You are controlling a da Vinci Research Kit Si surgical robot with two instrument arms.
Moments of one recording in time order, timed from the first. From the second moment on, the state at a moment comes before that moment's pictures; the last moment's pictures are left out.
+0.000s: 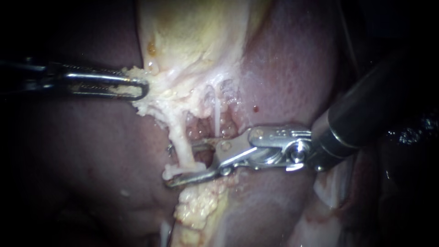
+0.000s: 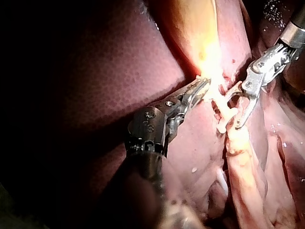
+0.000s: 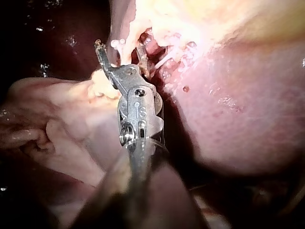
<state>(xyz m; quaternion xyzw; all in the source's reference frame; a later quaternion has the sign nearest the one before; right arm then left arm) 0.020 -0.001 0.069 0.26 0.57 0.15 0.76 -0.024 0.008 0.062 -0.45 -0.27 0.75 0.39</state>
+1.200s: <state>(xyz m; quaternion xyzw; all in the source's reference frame) 0.004 0.003 0.062 0.22 0.58 0.11 0.78 -0.029 0.007 0.066 -0.46 -0.27 0.75 0.39</state>
